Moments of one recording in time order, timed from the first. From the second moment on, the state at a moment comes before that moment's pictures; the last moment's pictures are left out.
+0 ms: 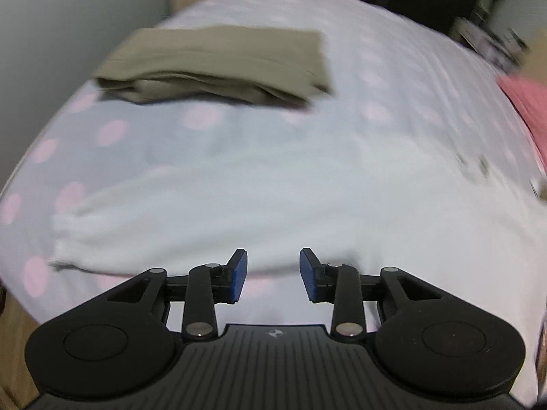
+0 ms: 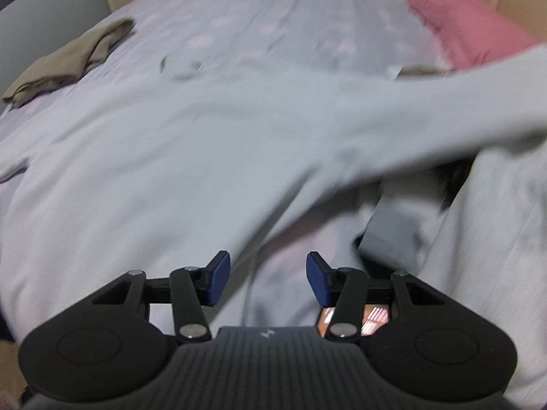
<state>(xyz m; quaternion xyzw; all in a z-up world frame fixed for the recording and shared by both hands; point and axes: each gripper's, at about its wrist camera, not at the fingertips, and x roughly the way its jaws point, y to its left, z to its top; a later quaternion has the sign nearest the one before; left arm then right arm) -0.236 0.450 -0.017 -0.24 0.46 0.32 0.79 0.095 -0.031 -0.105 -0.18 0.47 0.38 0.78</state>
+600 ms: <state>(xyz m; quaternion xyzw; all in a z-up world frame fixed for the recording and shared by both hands) -0.206 0.277 -0.083 -0.15 0.59 0.16 0.78 -0.004 -0.048 -0.147 -0.38 0.55 0.51 0.55</state>
